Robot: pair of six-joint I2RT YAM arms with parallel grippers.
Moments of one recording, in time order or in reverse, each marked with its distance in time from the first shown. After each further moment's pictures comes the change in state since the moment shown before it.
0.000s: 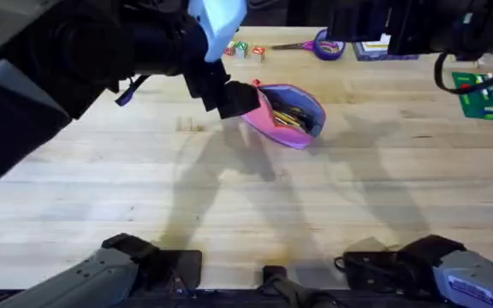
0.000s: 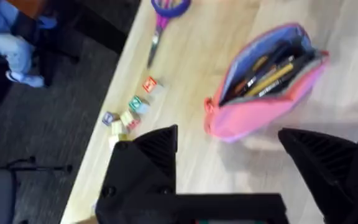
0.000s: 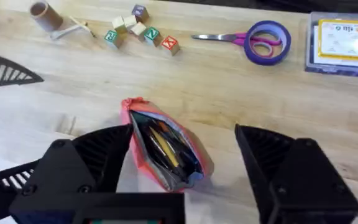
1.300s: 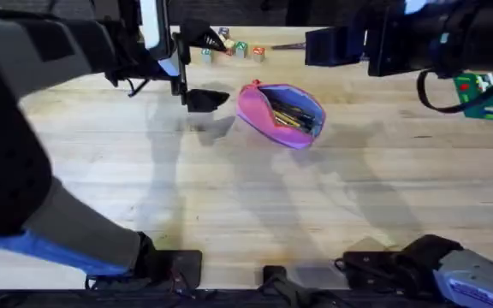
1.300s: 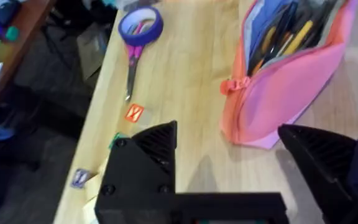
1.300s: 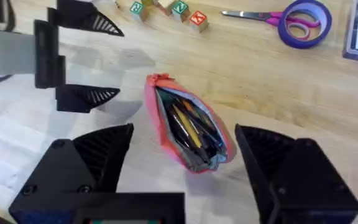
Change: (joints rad) left arm 0.424 0.579 0.000 0.213 0.733 0.632; right arm 0.116 0.000 0.000 -0.067 -0.001 0.040
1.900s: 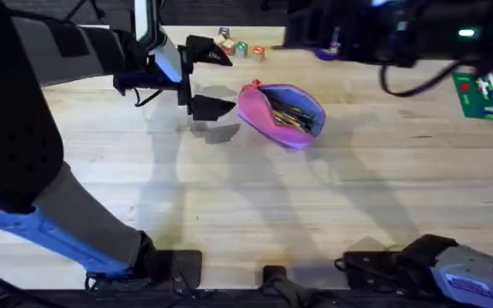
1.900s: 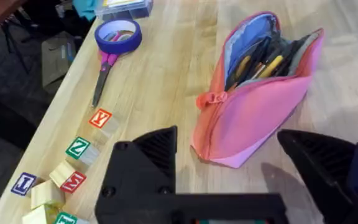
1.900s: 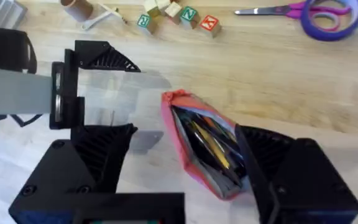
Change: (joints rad) left arm 0.000 0.083 0.000 -0.064 0.124 -0.105; right arm 0.021 0.110 0.001 0.114 0.000 0.156
